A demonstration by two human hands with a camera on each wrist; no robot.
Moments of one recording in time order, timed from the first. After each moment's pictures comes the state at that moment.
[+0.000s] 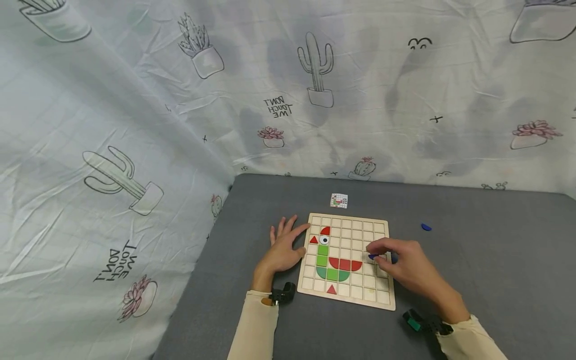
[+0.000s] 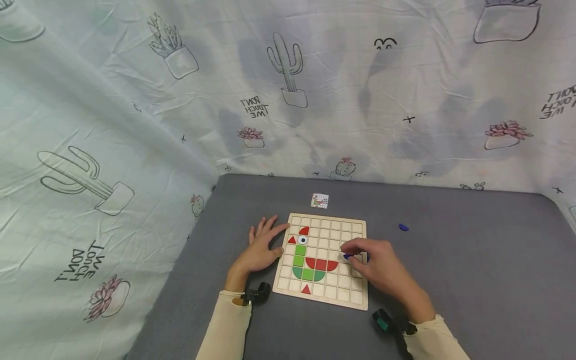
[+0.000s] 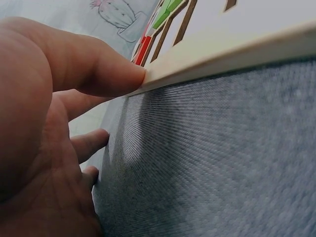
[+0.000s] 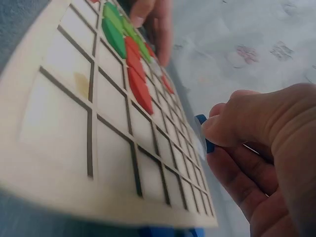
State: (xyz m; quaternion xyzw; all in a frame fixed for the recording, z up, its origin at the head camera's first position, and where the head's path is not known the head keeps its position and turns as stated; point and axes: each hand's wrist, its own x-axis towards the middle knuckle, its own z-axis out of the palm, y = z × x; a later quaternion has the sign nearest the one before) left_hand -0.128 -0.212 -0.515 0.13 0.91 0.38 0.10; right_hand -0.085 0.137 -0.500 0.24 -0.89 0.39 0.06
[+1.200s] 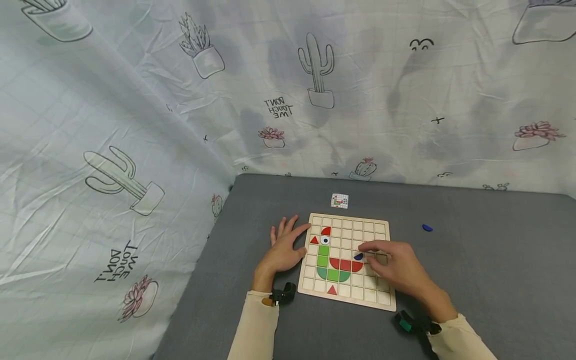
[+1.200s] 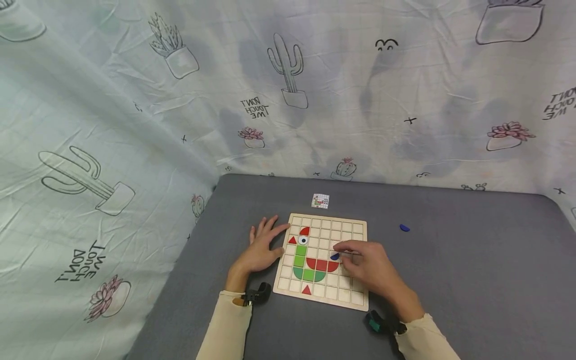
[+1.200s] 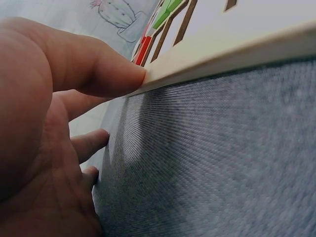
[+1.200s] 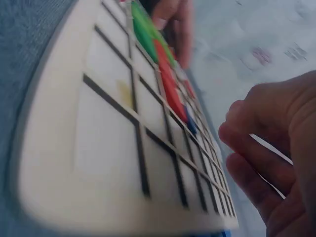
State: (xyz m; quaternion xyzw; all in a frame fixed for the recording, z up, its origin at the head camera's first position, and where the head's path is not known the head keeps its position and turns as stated) left_hand -0.127 -0.209 -0.512 0.13 0.91 0.38 0.10; right_hand -0.088 0.123 -0.514 0.25 -0.88 0.40 0.10
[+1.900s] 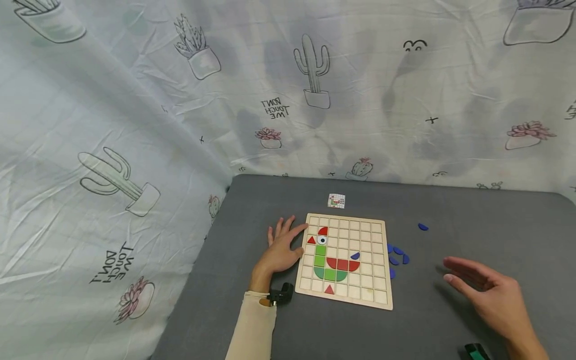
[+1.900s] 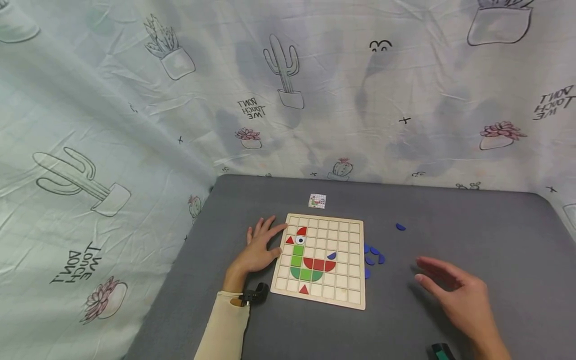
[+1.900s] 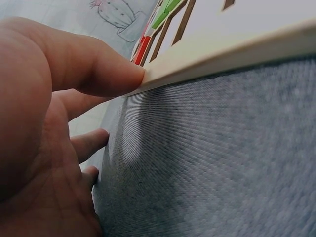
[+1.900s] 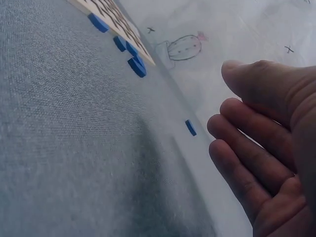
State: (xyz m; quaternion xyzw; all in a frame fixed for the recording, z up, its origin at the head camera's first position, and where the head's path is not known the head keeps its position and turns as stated) left_hand -0.127 -0.209 -0.512 0.13 0.91 0.38 0.10; right_hand -0.014 0.251 -0.514 0.01 -0.87 0.48 0.13
